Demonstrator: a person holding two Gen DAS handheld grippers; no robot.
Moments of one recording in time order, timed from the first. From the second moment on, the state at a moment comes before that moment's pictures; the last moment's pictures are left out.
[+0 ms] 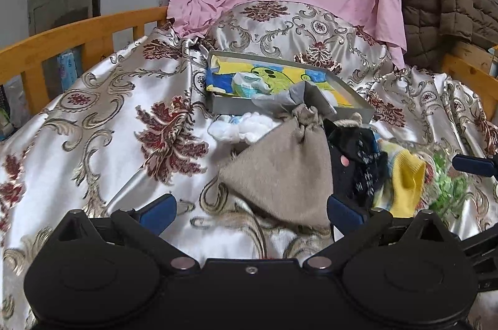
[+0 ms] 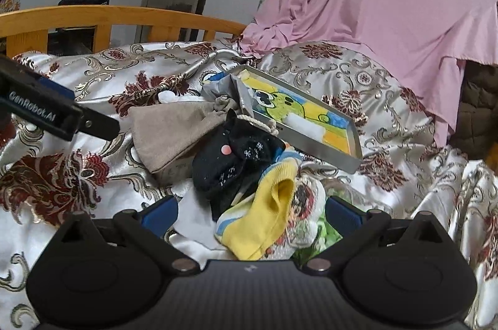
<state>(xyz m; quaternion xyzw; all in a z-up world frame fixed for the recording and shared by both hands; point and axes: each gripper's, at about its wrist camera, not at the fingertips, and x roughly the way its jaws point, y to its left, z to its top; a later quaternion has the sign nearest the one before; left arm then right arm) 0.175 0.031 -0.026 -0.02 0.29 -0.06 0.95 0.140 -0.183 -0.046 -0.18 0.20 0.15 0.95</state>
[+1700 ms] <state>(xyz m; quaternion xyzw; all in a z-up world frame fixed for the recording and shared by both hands) 0.258 0.019 -0.026 -0.02 0.39 -0.18 0.90 0.225 -0.135 -0.080 -0.33 0.20 0.24 0.89</state>
